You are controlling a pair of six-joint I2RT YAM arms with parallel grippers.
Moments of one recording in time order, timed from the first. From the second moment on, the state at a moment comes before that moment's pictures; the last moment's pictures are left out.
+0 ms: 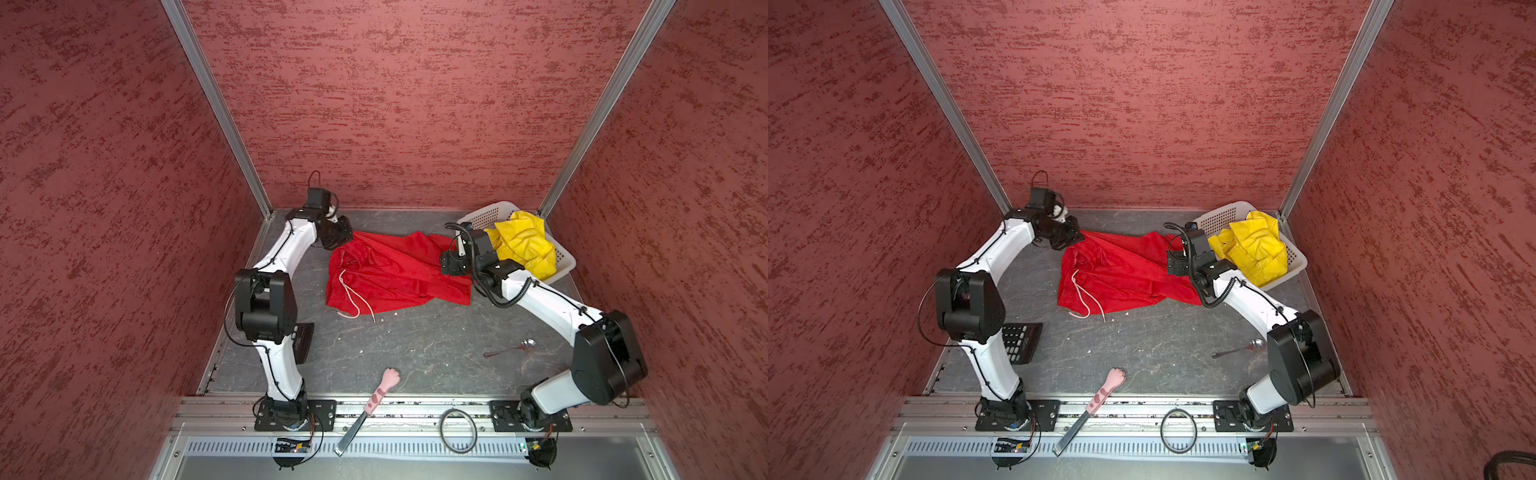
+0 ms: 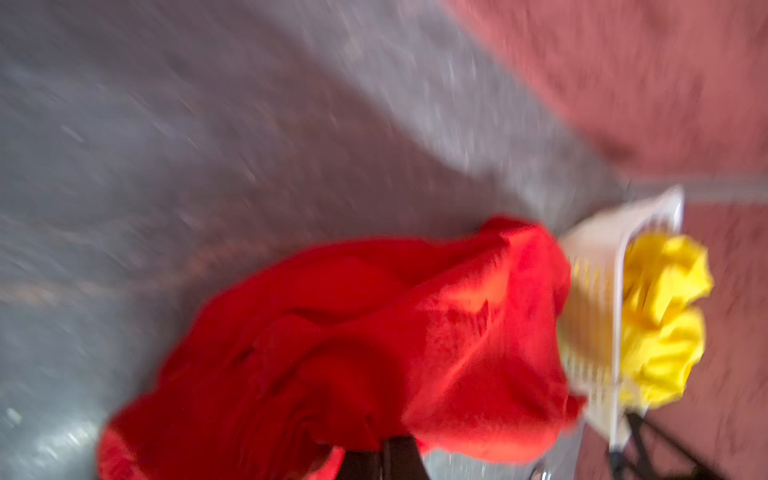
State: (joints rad) left arm -0.05 1.95 1.72 -0.77 0.40 -0.59; right arm 0.45 1.53 1.08 -0.29 0.11 0.31
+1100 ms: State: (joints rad) left arm -0.07 1.99 1.50 -0.58 0.41 -0.71; right arm 0.45 1.66 1.15 -0.34 0.08 0.35
